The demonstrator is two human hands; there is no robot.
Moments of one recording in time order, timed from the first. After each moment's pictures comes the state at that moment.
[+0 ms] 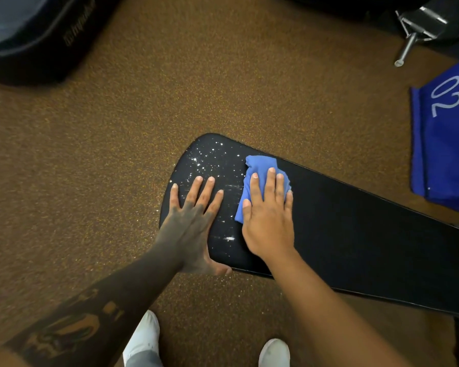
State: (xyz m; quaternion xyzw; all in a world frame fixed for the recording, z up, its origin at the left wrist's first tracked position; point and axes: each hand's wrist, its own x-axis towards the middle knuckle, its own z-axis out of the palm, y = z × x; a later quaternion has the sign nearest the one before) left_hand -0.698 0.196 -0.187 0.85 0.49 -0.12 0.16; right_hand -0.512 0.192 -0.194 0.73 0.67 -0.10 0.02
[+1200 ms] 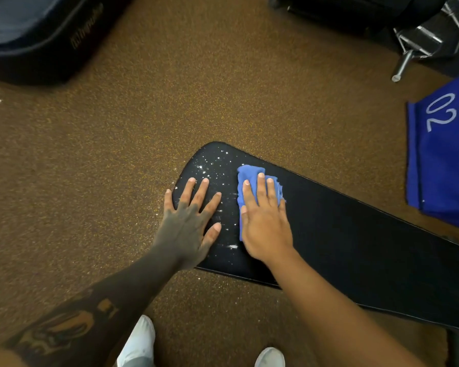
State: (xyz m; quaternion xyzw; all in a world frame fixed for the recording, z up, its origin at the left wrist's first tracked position) left_hand -0.710 0.202 -0.190 0.82 0.55 -0.06 0.18; right_hand -0.520 0.205 -0.182 0.69 0.71 -0.15 0.05
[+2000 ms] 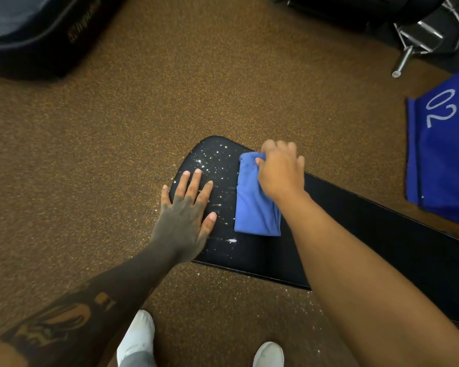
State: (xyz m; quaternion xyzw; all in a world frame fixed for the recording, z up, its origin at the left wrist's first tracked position) left_hand -0.712 0.200 -0.201 0.79 0.58 0.02 0.20; right_hand -0.503 0.294 -0.145 0.74 0.66 -0.09 0.00
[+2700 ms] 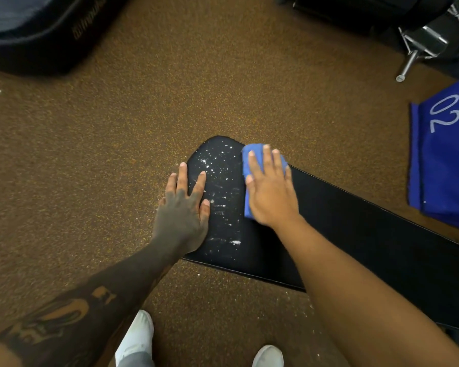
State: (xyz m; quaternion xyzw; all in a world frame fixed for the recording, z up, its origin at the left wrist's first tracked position) left_hand -0.711 0.210 -0.206 0.70 0.66 0.05 0.25; right_hand -0.506 0.260 -0.192 0.69 0.72 -0.12 0.01
